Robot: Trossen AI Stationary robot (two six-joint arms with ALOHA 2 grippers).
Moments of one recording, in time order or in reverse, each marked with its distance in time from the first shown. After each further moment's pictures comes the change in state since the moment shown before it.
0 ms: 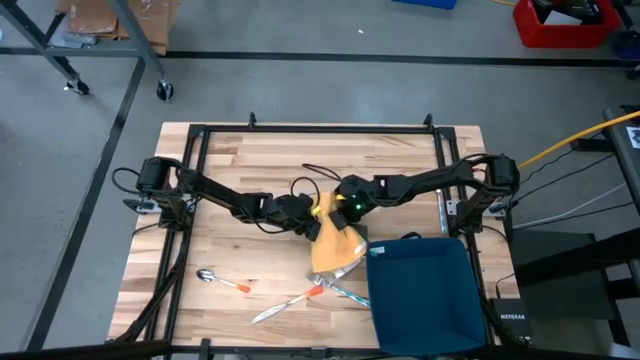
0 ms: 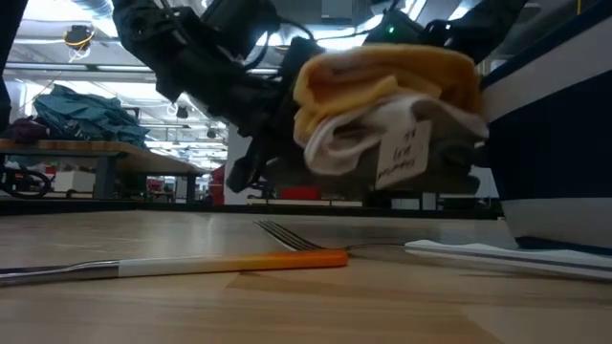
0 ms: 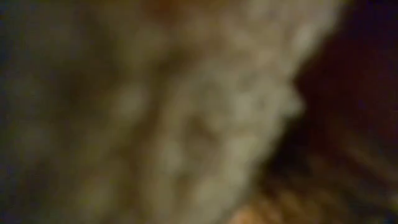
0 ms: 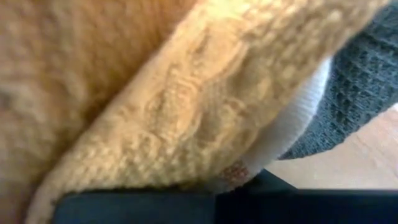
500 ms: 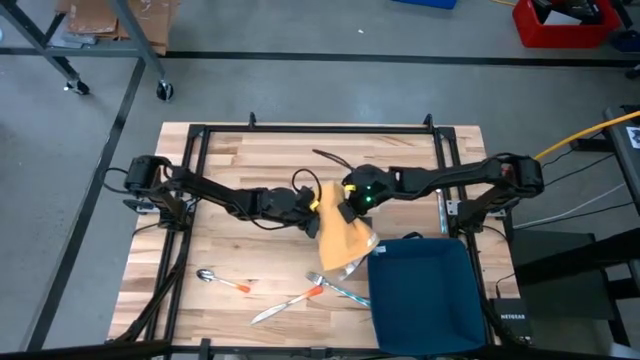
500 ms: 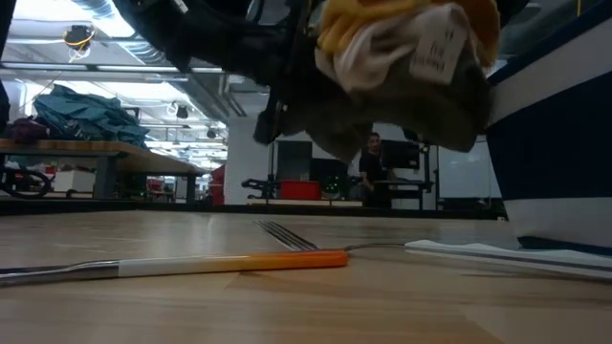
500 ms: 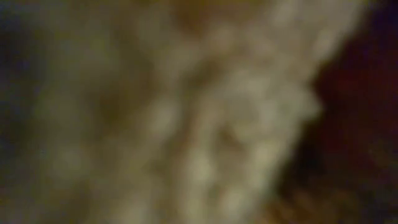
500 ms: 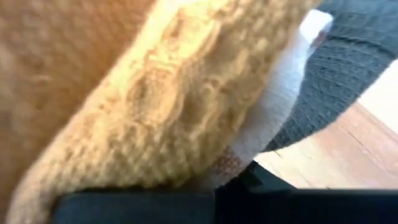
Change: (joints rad) left arm 0.000 -0.089 0.045 0.067 -0.011 0.085; right arm 0.000 -0.189 0.002 -0.072 0.026 -0.021
